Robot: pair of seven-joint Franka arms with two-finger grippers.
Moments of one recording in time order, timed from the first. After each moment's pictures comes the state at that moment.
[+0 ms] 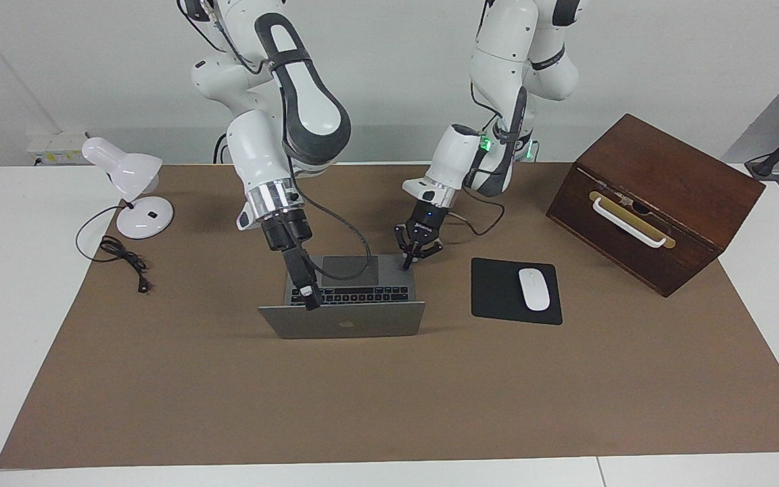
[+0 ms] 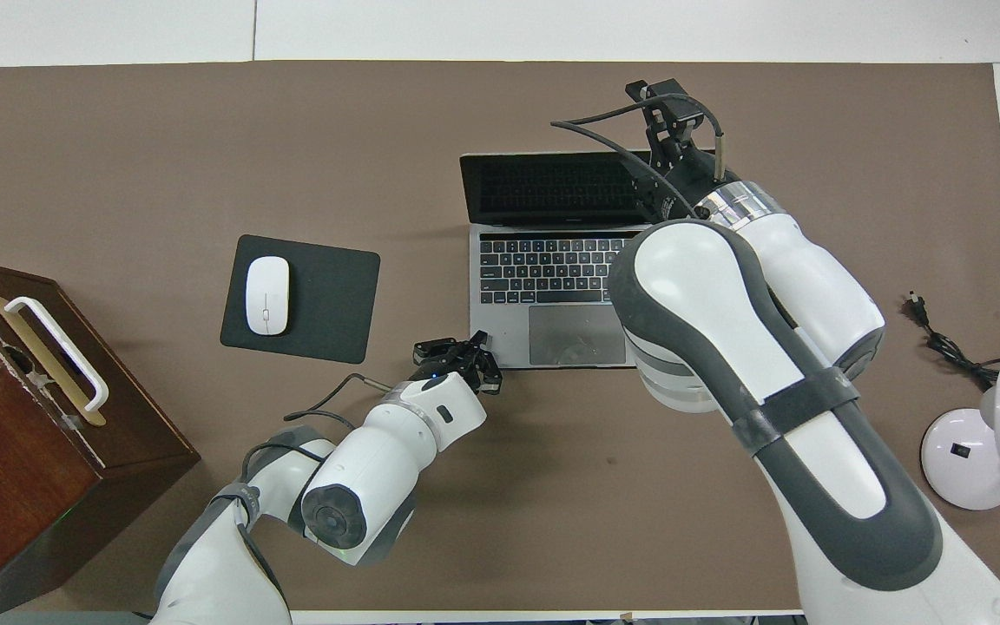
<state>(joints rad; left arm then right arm) -0.73 0.29 -0.01 -2.46 -0.10 3.49 -0.24 0.59 0.29 -0.15 -1.80 1.51 3.15 0.25</state>
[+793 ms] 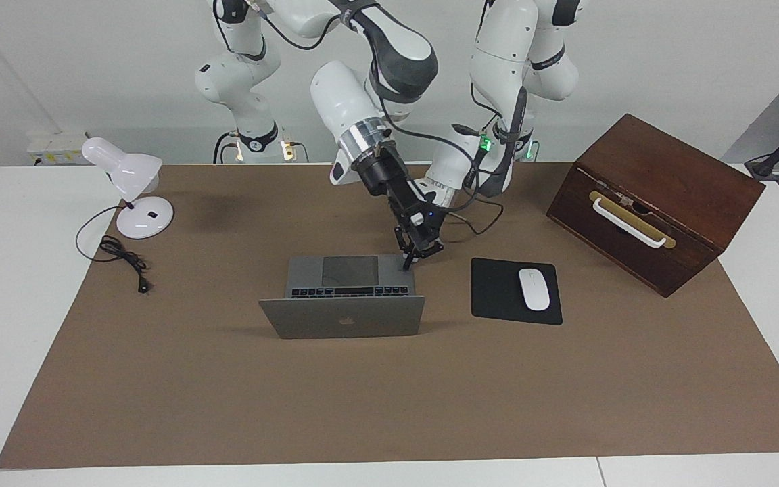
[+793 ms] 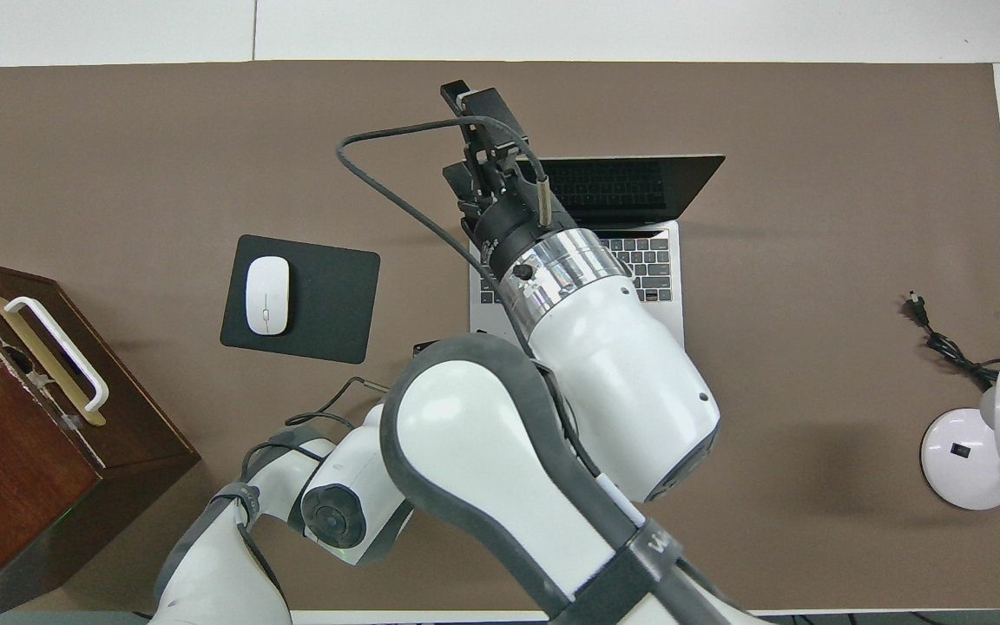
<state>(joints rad) -0.73 0.29 -0.01 -2.46 -0.10 3.49 -0.31 0.88 0.34 -0.14 -1.57 1.52 3.36 0.43</state>
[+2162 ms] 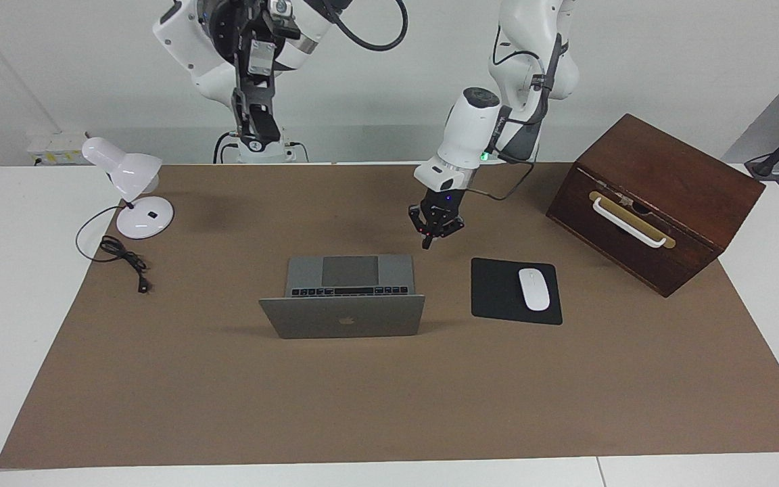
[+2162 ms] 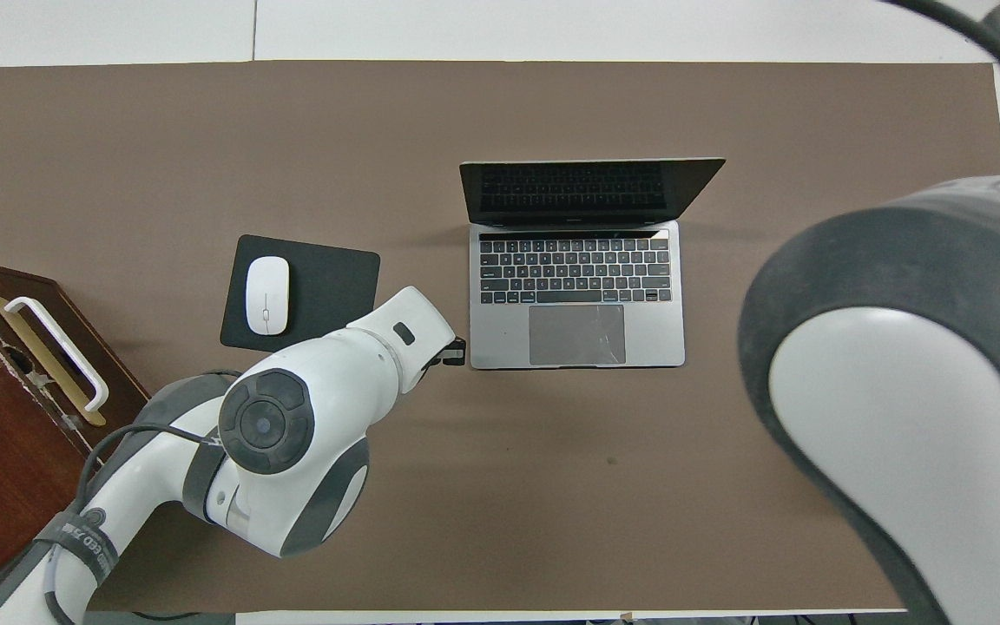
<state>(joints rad) -0.63 -0.03 0.01 -2.25 -0.10 2.55 -0.37 0.50 0.20 -0.17 -1.32 0.64 3.12 0.38</state>
